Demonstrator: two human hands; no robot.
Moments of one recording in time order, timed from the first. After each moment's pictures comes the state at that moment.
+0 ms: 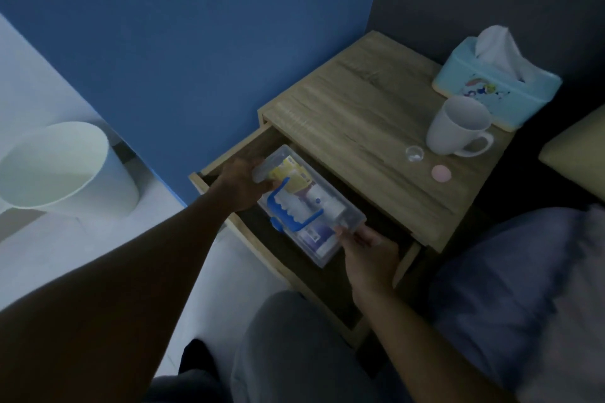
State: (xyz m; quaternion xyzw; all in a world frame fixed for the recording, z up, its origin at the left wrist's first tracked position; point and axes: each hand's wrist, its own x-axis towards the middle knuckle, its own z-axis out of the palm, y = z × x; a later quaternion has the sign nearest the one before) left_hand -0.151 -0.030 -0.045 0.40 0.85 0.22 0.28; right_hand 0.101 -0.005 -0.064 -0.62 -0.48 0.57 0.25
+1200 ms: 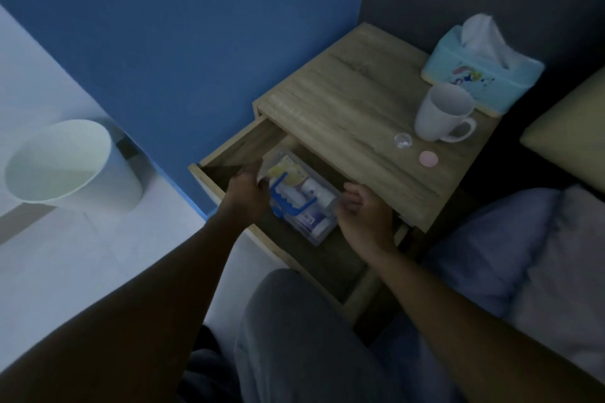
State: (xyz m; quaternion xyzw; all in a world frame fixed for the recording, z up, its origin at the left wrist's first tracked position) left_hand -0.100 -0.054 -0.046 0.32 0.84 0.32 0.30; right_hand 0.108 0.030 -0.049 -0.54 -0.67 0.48 0.17
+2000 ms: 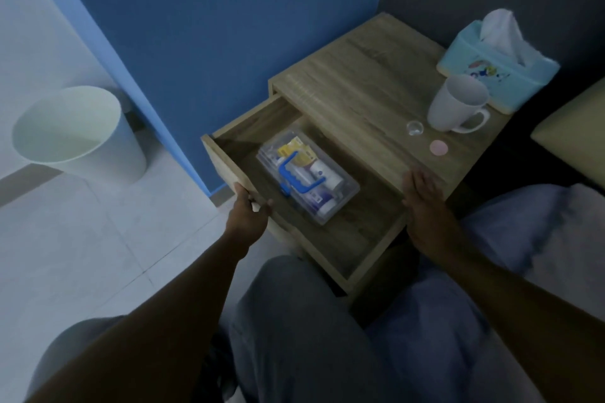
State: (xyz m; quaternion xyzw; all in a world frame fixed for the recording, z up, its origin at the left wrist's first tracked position) left_hand -0.065 -0.125 -0.110 0.15 0.78 0.46 0.39; right_hand 0.205 0.079 -0.053 -0.37 -0.92 0.12 -0.04
